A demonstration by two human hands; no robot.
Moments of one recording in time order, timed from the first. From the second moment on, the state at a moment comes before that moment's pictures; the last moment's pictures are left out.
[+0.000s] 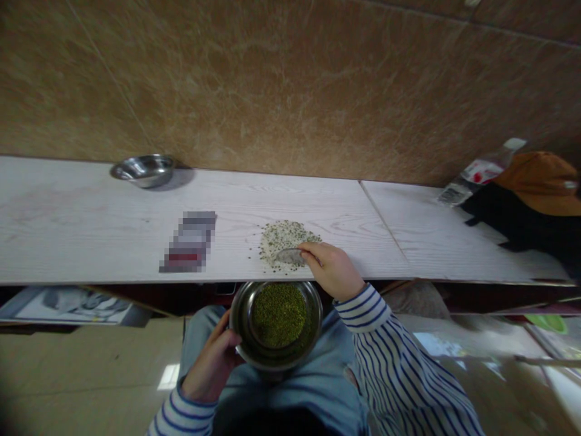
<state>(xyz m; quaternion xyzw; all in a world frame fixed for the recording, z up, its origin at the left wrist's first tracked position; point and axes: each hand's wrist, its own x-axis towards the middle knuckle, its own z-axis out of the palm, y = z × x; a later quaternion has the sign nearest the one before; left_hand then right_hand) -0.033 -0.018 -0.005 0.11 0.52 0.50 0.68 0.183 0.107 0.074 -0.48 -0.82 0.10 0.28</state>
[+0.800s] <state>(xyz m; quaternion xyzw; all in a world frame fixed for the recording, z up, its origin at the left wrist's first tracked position) -0.030 -0.017 -0.010 0.11 0.52 0.50 0.68 0.183 0.094 0.068 -0.46 -0.84 0.11 0.27</state>
